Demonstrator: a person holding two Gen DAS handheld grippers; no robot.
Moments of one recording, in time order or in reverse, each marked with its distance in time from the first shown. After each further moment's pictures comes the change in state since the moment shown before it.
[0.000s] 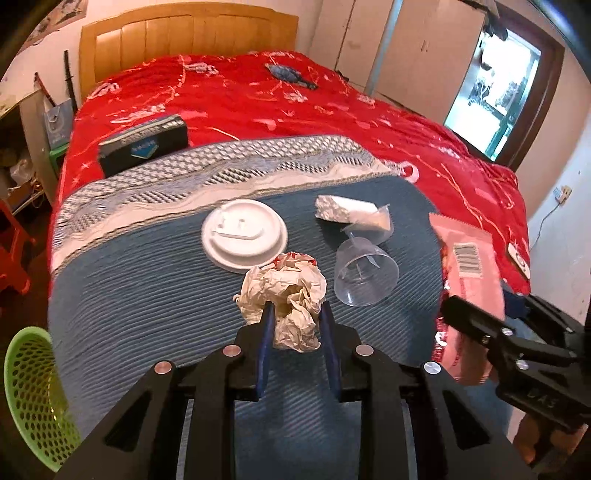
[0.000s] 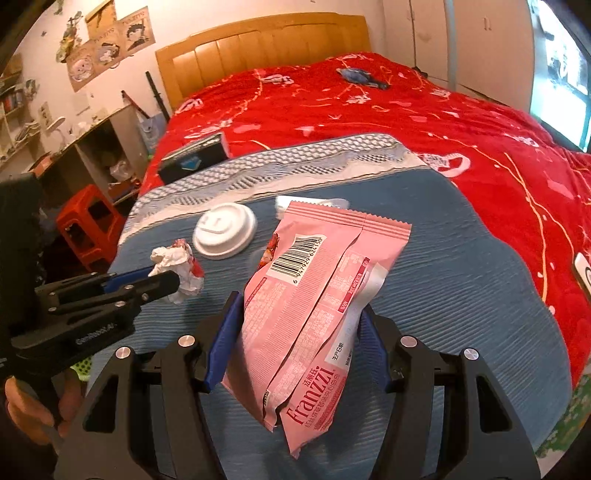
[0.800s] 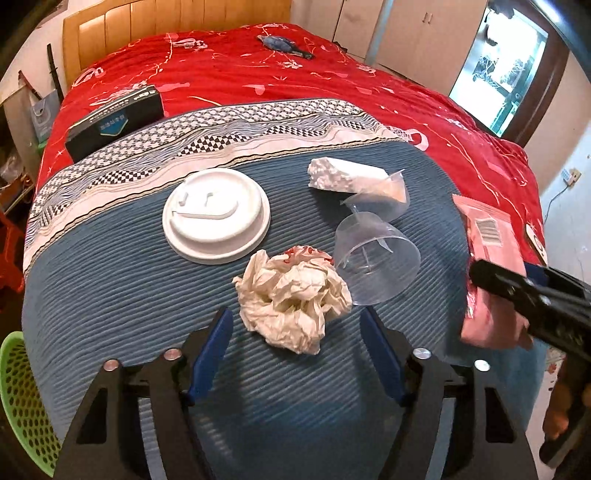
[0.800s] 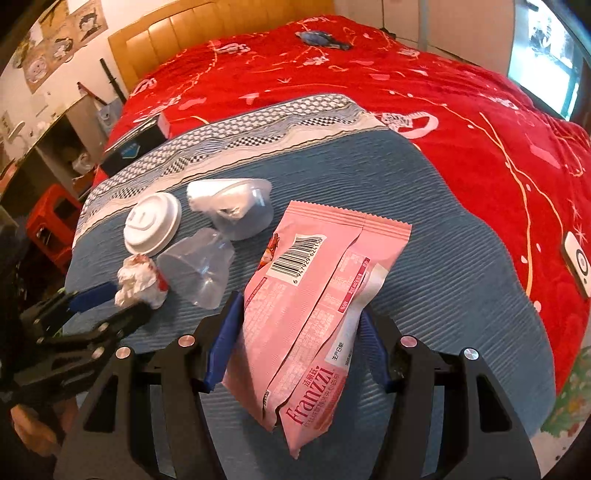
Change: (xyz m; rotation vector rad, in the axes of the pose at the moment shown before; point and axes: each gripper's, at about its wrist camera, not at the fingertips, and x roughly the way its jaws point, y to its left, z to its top) left arm 0.071 -0.015 0.006 0.028 0.122 0.003; right arm 0.040 -0.061 0.015 0.078 0.146 -0.108
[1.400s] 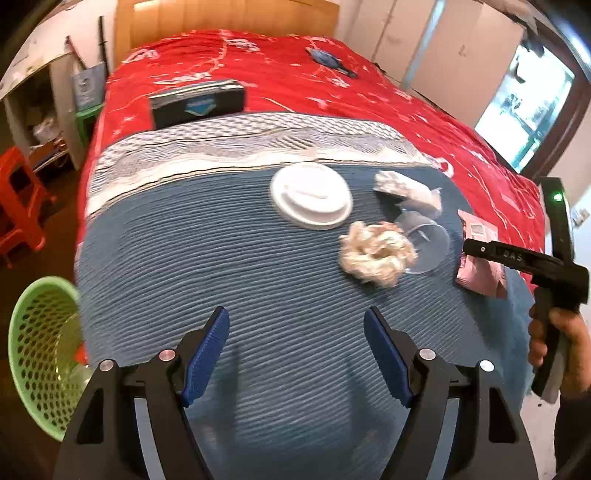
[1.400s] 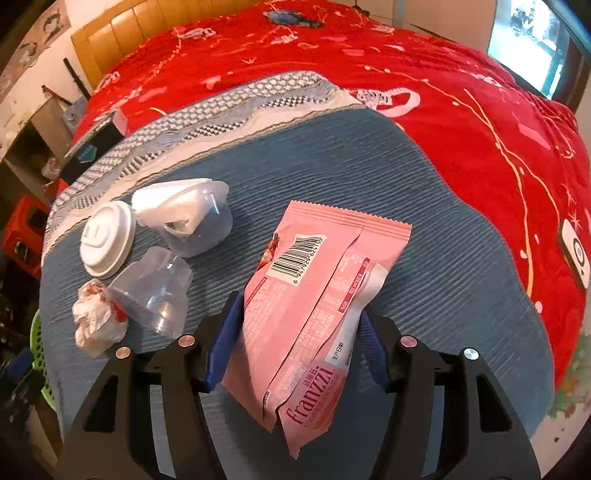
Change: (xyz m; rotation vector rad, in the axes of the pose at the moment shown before) left arm -0.066 0.063 -0.043 -0.129 -0.040 0.031; right arm 0.035 -0.014 0.021 0.075 0.082 -0.092
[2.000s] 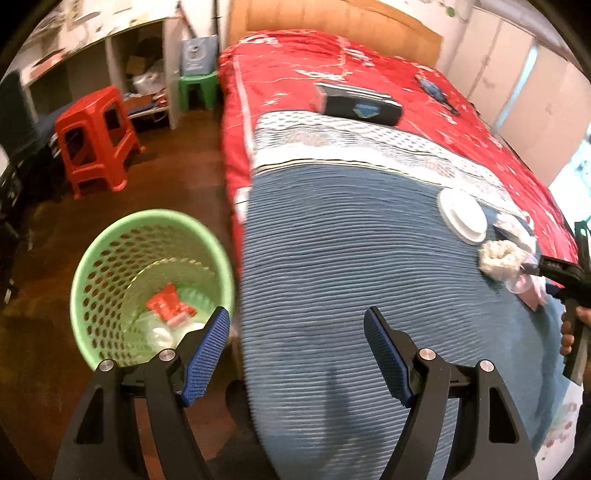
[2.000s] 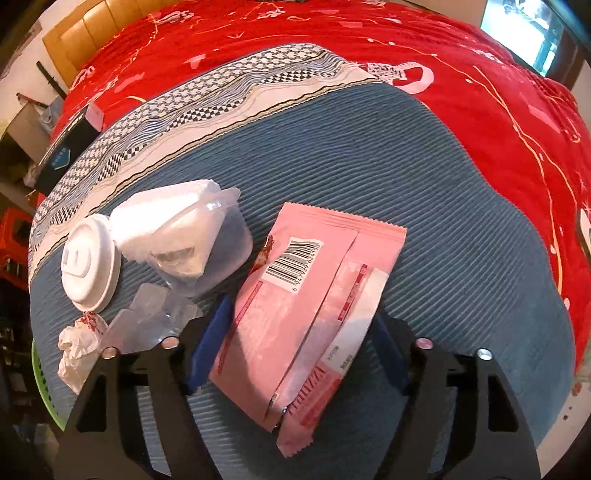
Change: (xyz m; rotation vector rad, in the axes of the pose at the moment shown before) left arm -0.060 0.136 -0.055 -0.259 -0.047 0.237; right arm 0.045 0.028 0.024 0.071 0.107 -0.049
